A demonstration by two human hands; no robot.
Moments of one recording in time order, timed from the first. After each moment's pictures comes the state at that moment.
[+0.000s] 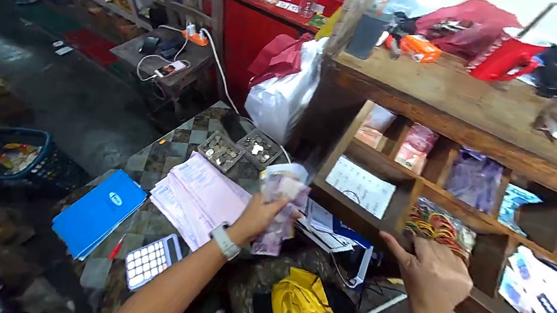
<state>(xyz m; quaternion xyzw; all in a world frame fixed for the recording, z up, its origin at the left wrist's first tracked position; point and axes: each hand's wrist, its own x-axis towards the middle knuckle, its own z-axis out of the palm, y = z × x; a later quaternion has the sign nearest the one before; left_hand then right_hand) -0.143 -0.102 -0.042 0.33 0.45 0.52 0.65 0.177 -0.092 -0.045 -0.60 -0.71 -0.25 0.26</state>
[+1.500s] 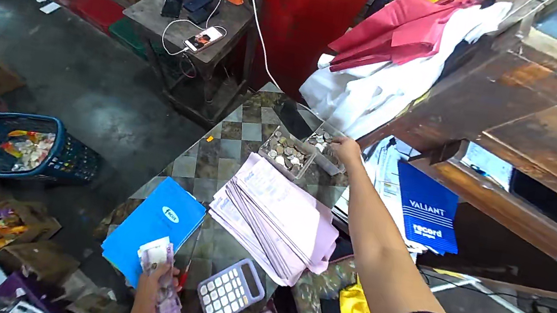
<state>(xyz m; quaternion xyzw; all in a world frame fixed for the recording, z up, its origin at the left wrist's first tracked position) -0.498 -0.285 -0.260 -0.05 0.71 0.49 0.50 -0.150 0.174 -0.182 -0.73 -0.62 0.30 0.04</state>
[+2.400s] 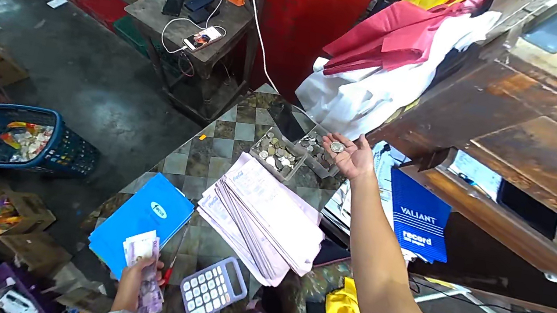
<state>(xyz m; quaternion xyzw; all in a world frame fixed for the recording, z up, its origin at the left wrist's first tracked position) -0.496 -0.278 -0.262 -0.09 0.73 0.49 0.48 -0.120 0.158 -0.163 -0.44 -0.14 0.73 0.50</state>
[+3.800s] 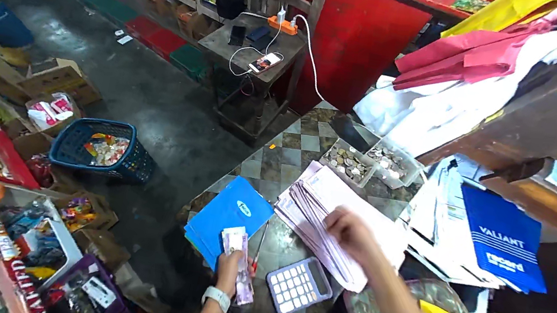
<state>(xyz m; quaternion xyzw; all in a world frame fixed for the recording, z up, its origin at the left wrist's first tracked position) -0.506 -0.288 -0.263 -0.05 0.65 0.51 0.56 -0.282 -0.109 -0.140 -0.51 -0.44 0.70 0.24</state>
